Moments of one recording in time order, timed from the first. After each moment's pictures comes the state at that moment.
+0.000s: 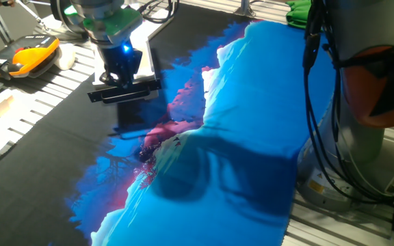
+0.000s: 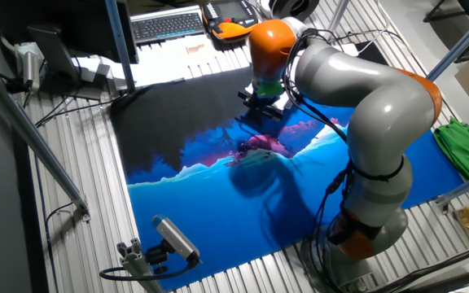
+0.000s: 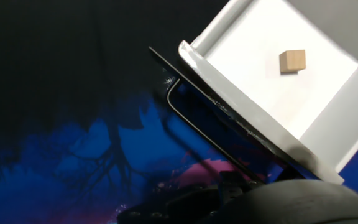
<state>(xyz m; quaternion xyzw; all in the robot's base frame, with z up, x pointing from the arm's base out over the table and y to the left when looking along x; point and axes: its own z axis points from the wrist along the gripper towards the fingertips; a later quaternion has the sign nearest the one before) 0.540 0.105 0.204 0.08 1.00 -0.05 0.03</state>
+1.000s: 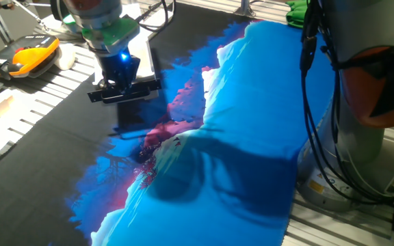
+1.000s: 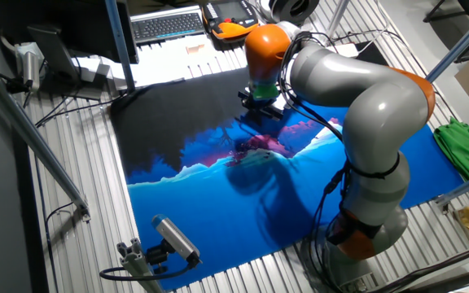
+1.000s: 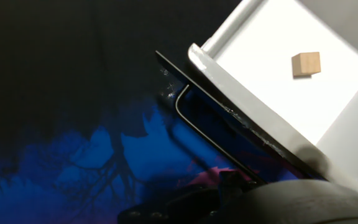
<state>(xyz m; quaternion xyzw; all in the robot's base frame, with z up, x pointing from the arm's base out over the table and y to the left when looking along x) 0.548 0.112 0.186 0.08 0.99 -0.05 0.03</state>
